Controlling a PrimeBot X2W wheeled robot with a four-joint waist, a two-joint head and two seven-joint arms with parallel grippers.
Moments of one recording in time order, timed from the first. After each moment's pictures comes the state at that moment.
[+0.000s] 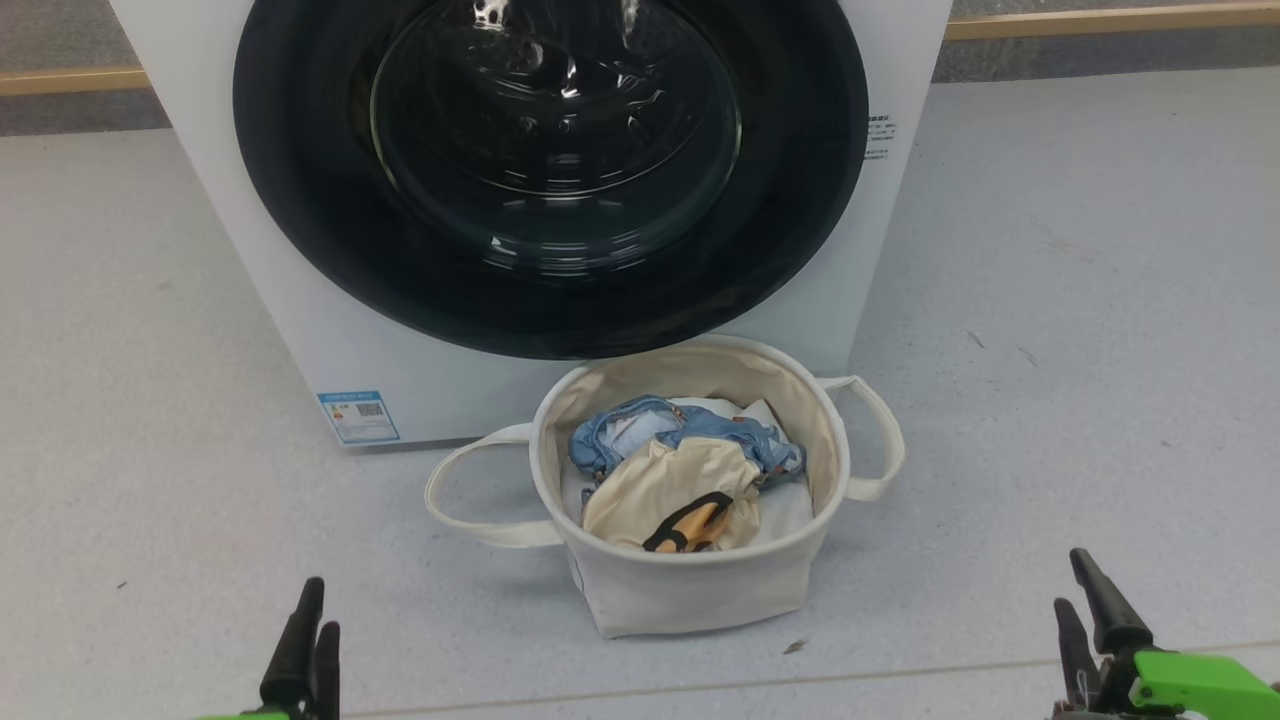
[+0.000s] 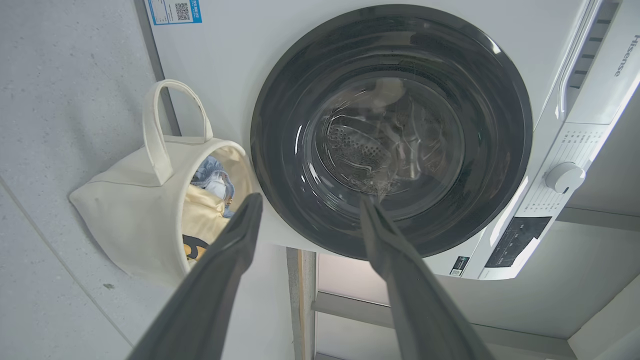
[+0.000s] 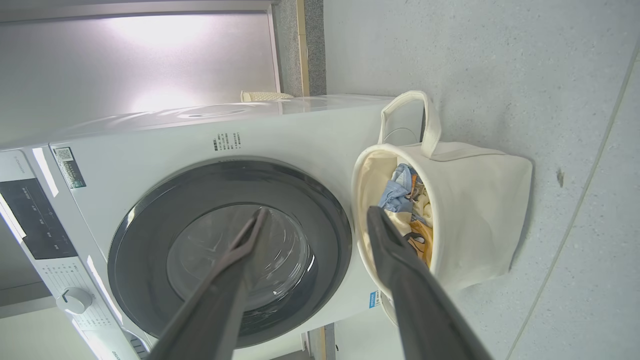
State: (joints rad) left arm -0.02 0.04 0.05 0.33 -1.61 -0.12 0.08; right arm -0.01 -0.04 -0.14 0.31 1.59 0.13 0.08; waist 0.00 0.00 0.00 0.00
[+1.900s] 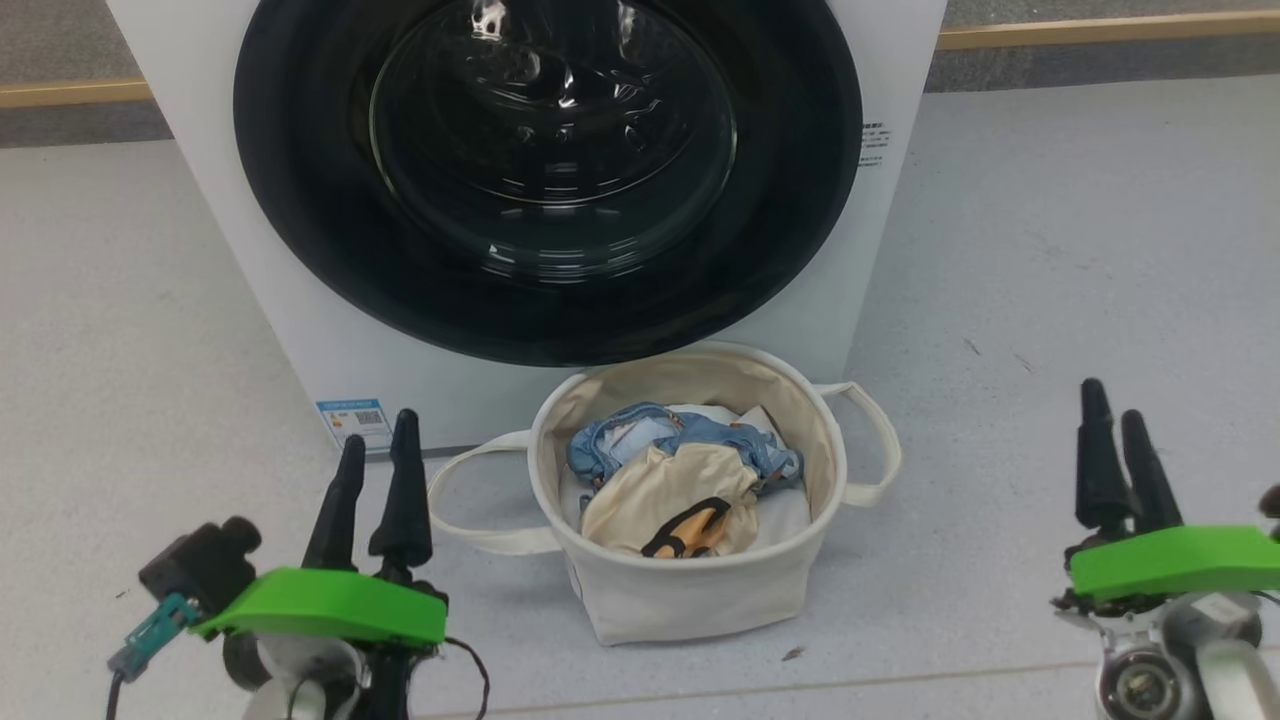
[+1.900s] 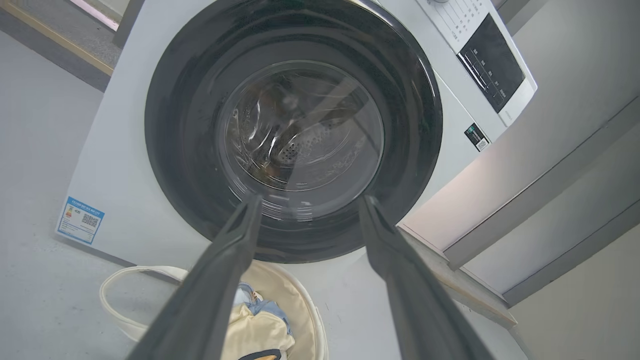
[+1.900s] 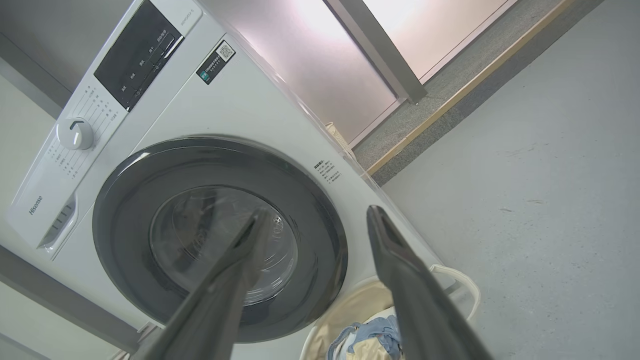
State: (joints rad) left arm -0.16 0.04 -0.12 0.10 -0.76 0.03 -0.08; right arm -0.11 -0.11 -0.03 0.06 0.85 0.13 -0.08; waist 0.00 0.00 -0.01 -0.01
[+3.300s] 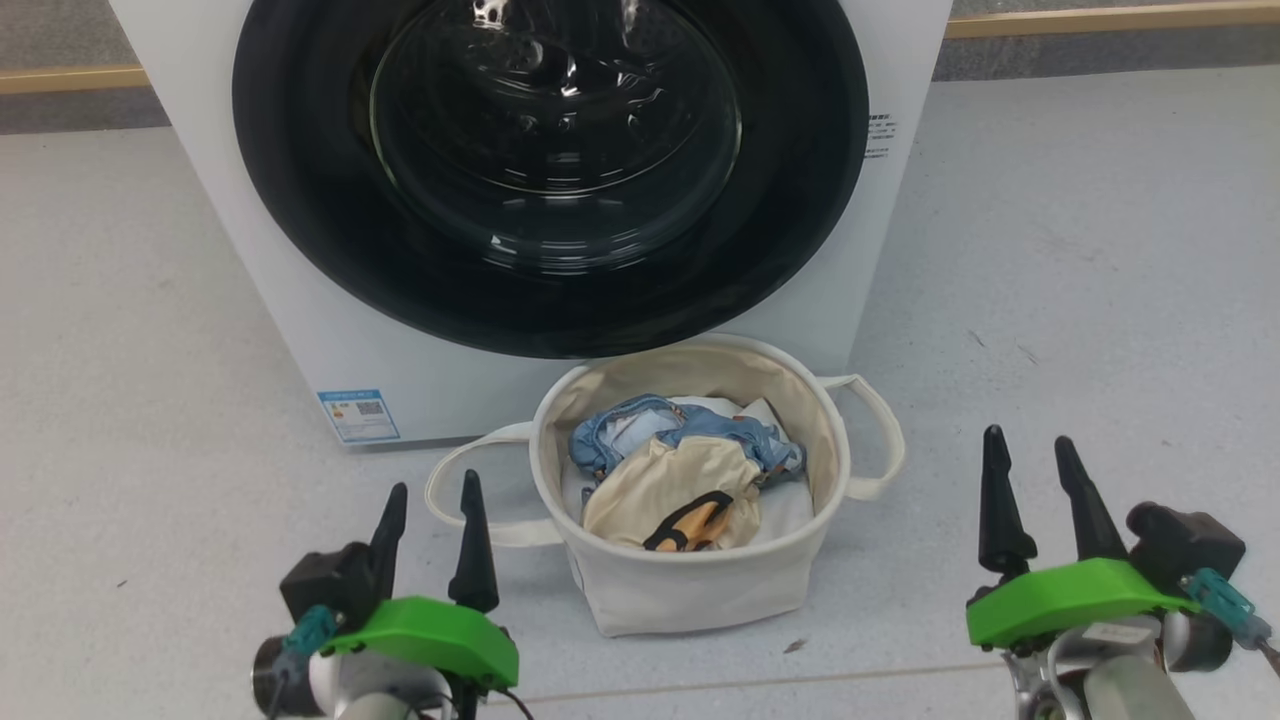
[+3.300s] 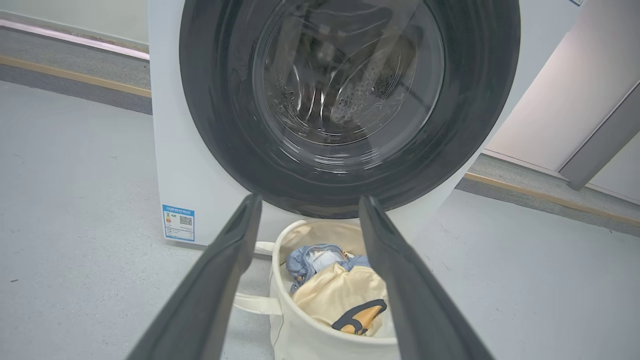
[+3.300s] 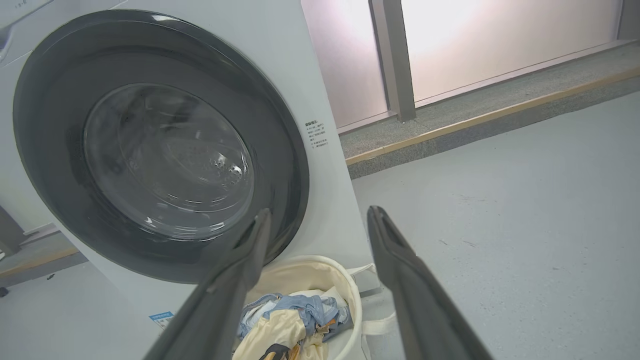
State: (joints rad) left arm -0.21 0.05 -0.28 0.36 -0.46 0.18 -0.20; right arm -0.12 -0.06 0.04 0.24 0.37 0.13 -0.20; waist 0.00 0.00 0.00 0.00
